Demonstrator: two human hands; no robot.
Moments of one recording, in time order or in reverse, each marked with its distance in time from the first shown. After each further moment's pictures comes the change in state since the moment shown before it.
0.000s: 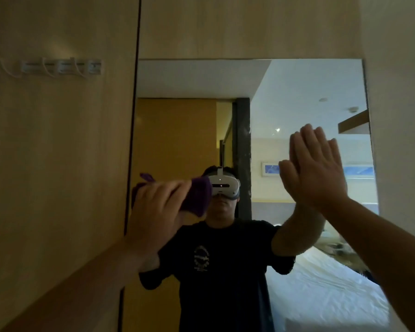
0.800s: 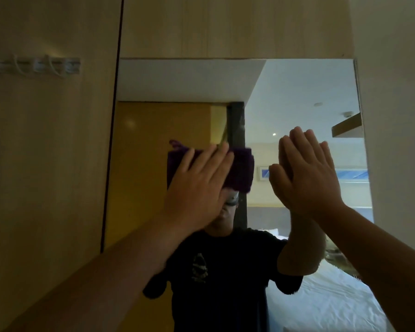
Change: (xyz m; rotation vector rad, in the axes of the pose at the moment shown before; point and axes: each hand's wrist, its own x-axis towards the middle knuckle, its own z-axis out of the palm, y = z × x) left_hand 0.090 0.066 0.028 0.099 -0.200 0.081; right_hand 0.000 0.007 0.008 0.083 0.066 -0.043
